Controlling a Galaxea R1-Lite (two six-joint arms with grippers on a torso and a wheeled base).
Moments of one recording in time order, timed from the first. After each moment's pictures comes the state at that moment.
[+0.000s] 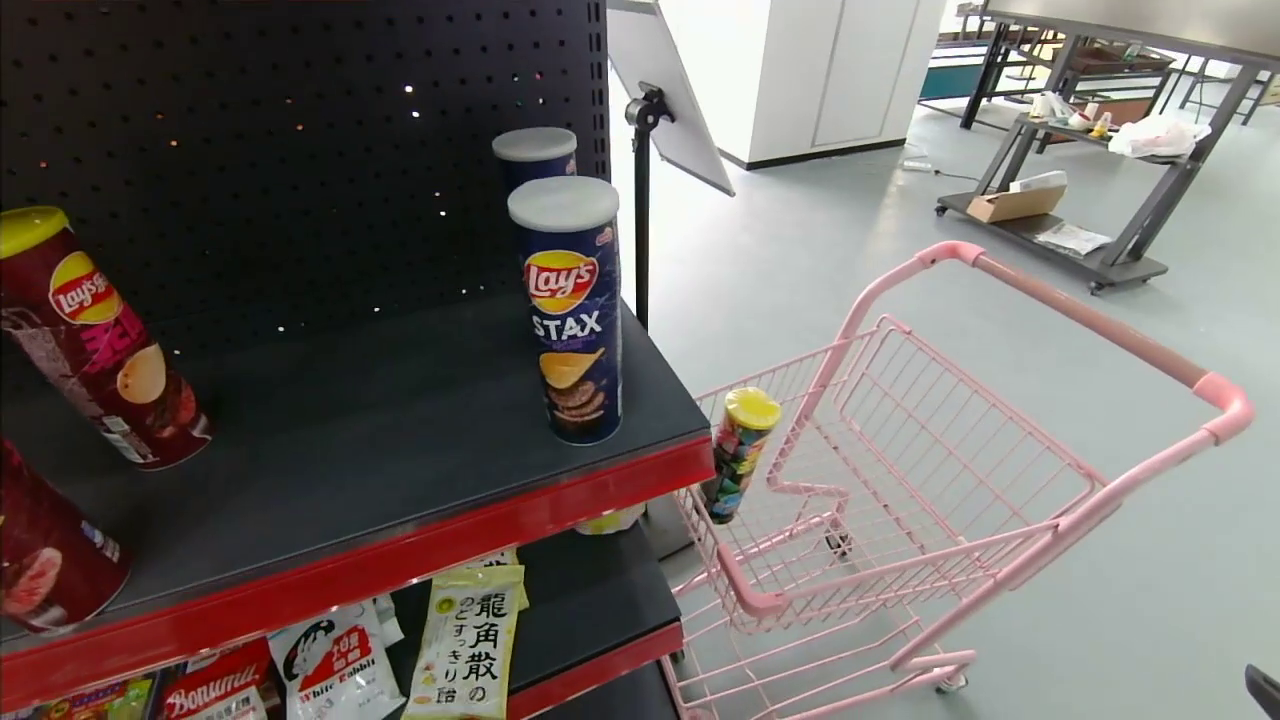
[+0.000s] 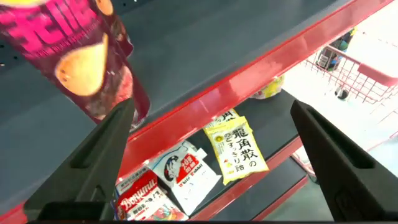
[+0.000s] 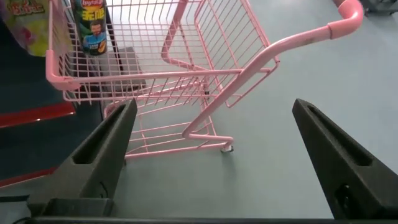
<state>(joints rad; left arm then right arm) -0.23 0.27 -0.23 0.06 0.08 0.21 0.13 0.47 -0.26 0.06 -0.17 -0.18</state>
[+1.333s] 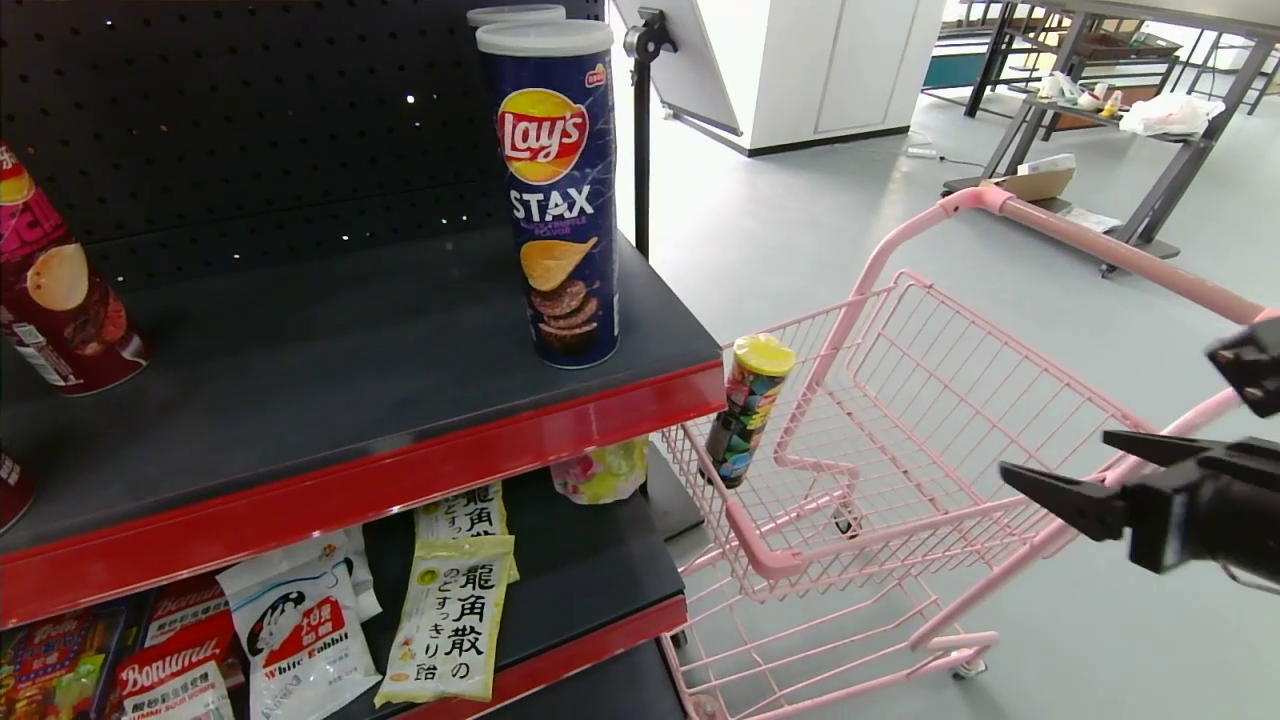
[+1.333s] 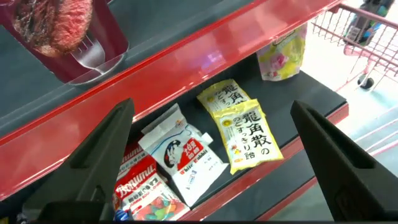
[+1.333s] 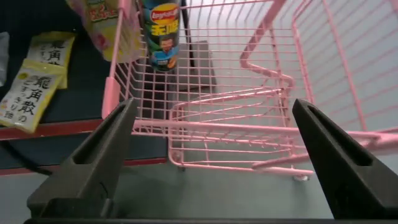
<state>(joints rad) -0.23 0.35 -0.28 0.05 0.14 0.22 0.20 1.22 -0.51 -0.33 0.07 -0.06</state>
